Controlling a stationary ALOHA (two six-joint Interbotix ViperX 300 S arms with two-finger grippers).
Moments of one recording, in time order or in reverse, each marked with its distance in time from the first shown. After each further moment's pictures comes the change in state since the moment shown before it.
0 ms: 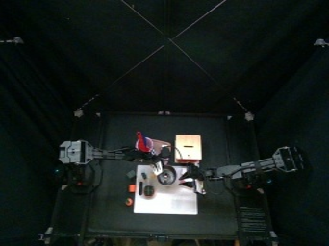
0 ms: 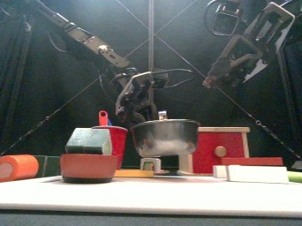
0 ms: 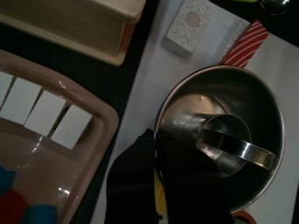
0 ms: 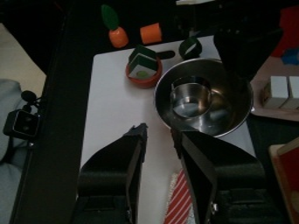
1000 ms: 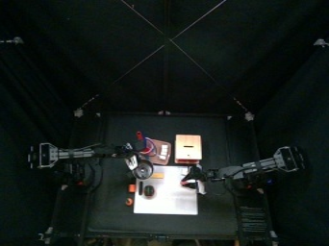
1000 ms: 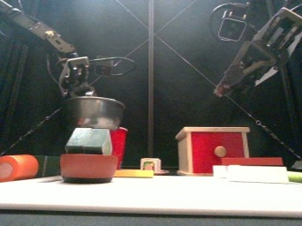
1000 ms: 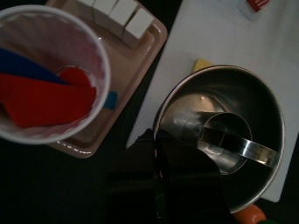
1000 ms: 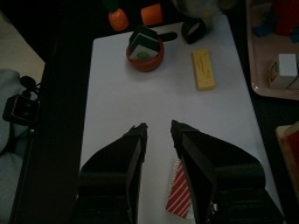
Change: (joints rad) left arm 0.130 -0.492 0.382 0.051 0.132 -0.008; right arm 0.009 -0.012 0.048 0.017 0.000 0.000
